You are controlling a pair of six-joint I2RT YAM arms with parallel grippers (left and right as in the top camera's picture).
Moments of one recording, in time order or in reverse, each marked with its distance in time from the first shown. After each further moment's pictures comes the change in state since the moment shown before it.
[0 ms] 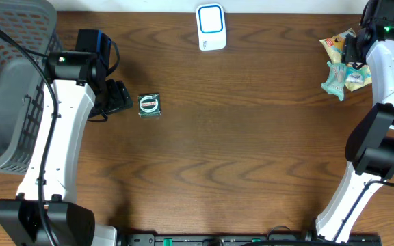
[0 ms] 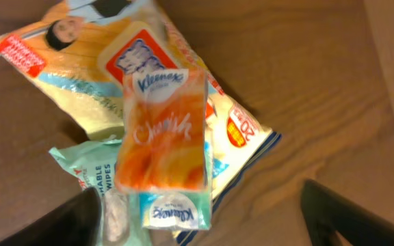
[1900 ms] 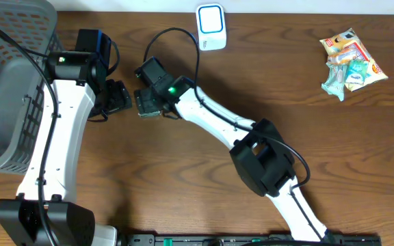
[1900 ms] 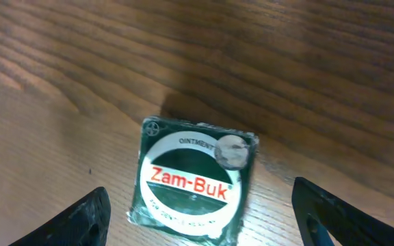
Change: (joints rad) left arm 0.000 0.000 0.000 0.000 0.000 0.000; right arm 1.051 0.167 -0.002 0.218 -0.342 0.608
